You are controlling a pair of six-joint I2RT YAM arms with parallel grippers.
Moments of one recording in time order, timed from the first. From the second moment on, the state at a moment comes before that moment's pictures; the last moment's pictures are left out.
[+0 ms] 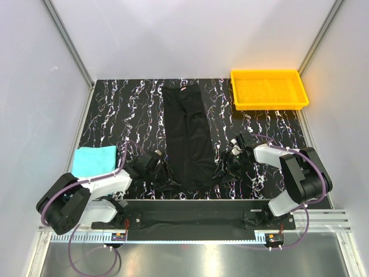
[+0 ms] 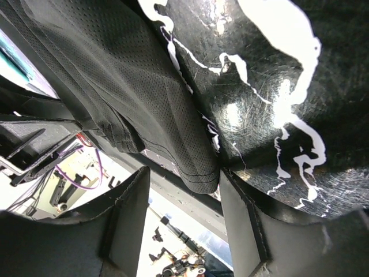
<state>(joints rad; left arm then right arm) -0.70 1.23 0.38 -0.09 0.32 -1.13 0.33 1.56 0.65 -0.41 -0.66 0.64</state>
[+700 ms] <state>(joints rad) -0.72 1.15 0.35 -0.20 0.27 -1.12 0.40 1.39 0.46 -0.34 -0.63 0.77</state>
